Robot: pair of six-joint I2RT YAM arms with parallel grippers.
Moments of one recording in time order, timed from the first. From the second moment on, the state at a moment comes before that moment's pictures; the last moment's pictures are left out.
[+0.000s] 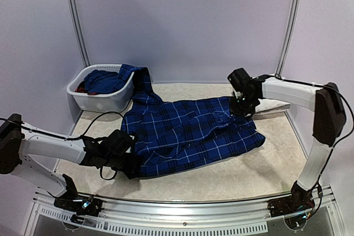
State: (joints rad) left arm -0.90 1.33 0.49 -0.18 -0.19 -0.59; right arm 0.54 1.80 1.40 -0.72 0.29 0.59
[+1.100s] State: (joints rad) left arm -0.91 1.16 0.49 -0.32 -0.17 -0.62; right arm 0.54 1.43 0.90 -0.71 0.37 0.70
